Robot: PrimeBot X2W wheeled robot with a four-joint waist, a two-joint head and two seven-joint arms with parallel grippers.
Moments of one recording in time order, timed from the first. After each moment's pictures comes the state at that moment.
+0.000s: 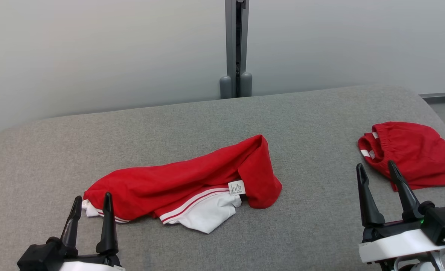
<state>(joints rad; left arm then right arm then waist) 0.10 0.08 -0.01 0.08 -0.36 -0.02 -0.26 -0.03 -0.08 0.06 0.08 0.22 0.13 -0.26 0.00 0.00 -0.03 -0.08</state>
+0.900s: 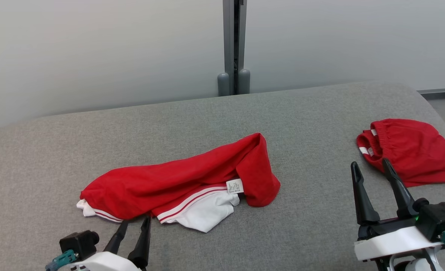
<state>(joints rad) 0.04 0.05 -0.09 0.25 -0.50 -0.08 -0.01 -0.05 -0.08 0.08 0.09 0.22 0.13 -0.26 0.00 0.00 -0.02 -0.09</state>
